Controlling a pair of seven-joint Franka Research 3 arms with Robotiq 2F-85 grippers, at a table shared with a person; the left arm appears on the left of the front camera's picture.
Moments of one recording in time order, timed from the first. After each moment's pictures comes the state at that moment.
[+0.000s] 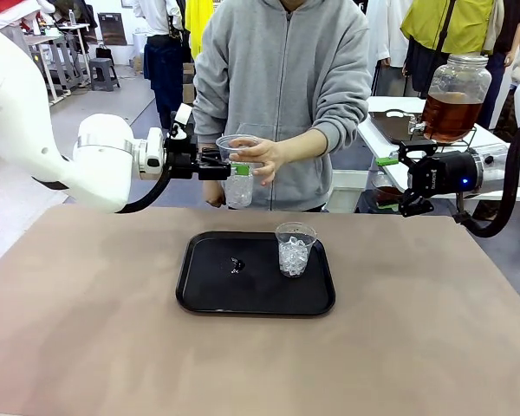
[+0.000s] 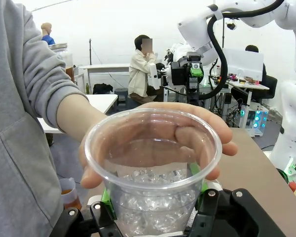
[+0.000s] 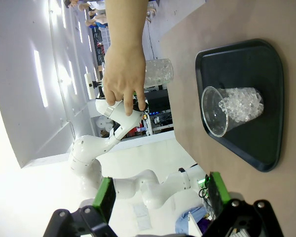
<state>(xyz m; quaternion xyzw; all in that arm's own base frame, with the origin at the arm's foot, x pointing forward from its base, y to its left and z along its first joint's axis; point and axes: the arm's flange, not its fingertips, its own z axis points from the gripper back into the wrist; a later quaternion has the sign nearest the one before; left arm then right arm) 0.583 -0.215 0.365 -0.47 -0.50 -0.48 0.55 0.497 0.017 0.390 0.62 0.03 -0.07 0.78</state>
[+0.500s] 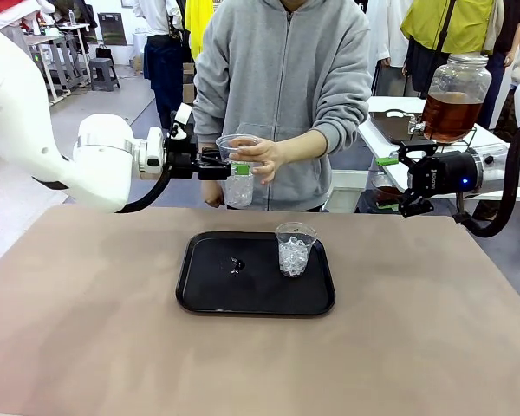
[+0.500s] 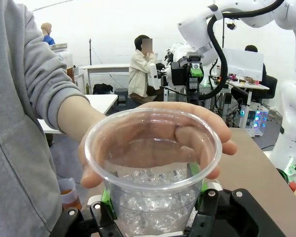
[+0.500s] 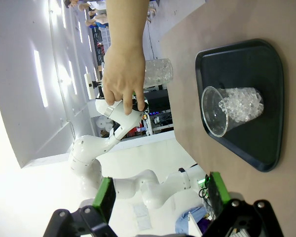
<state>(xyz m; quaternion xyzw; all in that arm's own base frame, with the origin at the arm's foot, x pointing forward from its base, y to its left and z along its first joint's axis) 0.583 -0.215 0.366 -0.47 -0.50 -0.48 0.55 0.497 0.017 0.390 0.62 0.03 -0.07 0.78</state>
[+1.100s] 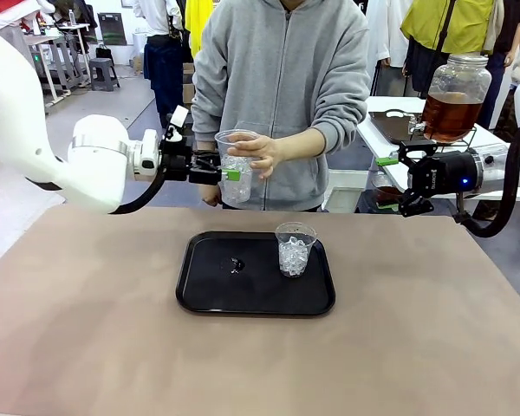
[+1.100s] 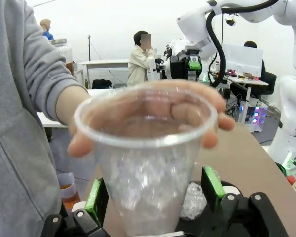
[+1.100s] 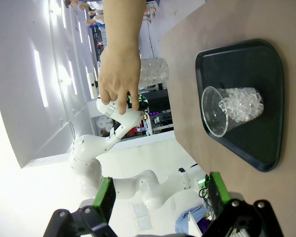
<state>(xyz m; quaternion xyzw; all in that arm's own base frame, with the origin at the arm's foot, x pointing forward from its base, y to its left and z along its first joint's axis) 0.582 -0.200 0.359 -0.47 -0.49 -0.49 0.55 0.497 0.017 0.390 0.62 0.03 -0.07 0.78</state>
